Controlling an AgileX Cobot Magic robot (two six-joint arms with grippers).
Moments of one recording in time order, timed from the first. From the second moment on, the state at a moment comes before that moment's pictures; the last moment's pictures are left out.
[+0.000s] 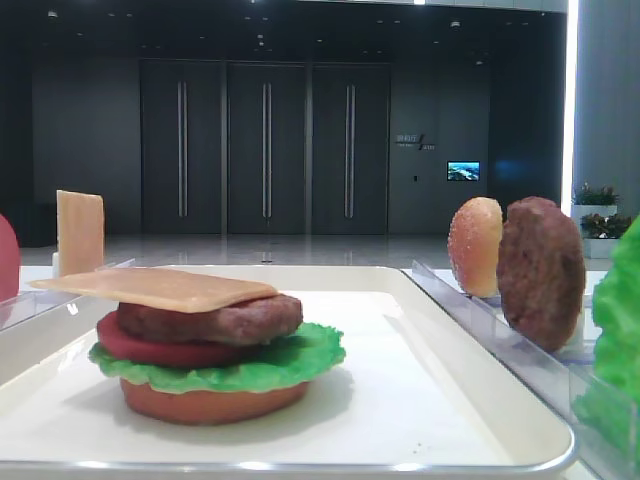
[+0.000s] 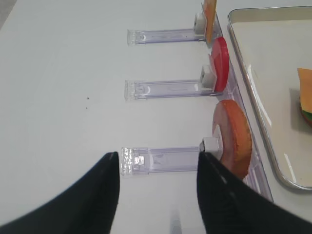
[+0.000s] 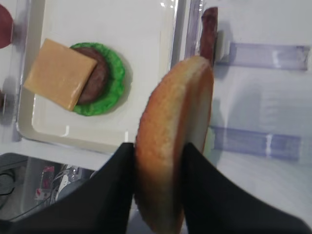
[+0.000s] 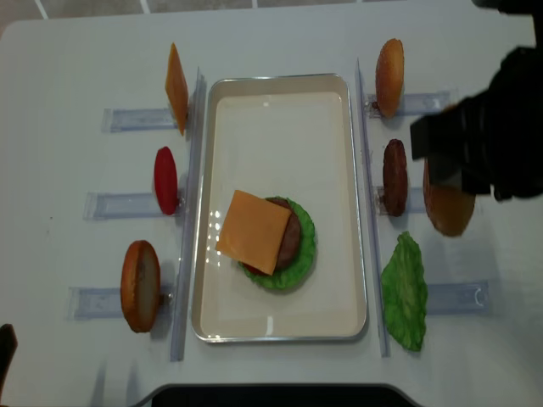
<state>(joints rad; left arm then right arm) 0.01 -0.02 -0.47 0.04 1.11 0.02 0.72 1.08 -1.14 0.03 1.23 0.58</state>
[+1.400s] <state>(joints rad) 0.01 -0.02 -0.47 0.04 1.11 0.02 0.62 1.32 -0.73 1.64 0.80 -0.91</state>
